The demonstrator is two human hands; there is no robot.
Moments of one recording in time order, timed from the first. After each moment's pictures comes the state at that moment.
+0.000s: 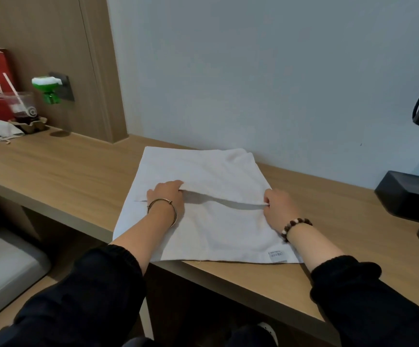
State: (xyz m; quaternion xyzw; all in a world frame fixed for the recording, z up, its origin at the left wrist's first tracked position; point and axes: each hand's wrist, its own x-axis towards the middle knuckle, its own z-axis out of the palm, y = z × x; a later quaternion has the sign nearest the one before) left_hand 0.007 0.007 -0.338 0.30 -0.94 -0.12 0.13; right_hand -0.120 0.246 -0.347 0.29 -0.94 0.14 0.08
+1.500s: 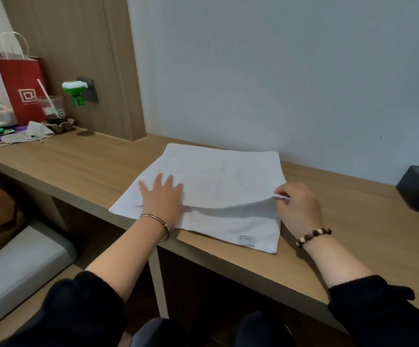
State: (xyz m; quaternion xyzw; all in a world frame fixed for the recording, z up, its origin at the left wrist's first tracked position) left_hand 0.071 0.010 -0.334 0.27 -0.96 0.08 0.07; right_hand -0.062 0.259 -0.336 0.31 -0.87 0.32 0.23
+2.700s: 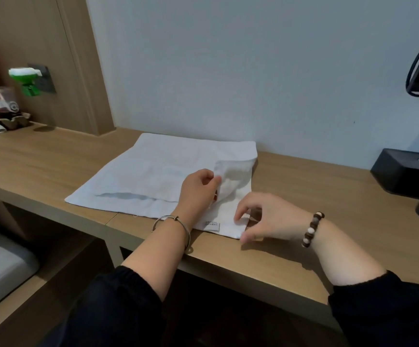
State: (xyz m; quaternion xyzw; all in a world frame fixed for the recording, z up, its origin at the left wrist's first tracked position) left_hand -0.004 0.107 -0.345 0.16 -0.79 -0.52 0.28; right_hand -0.042 0.281 -0.315 0.45 -0.86 0.22 -0.14
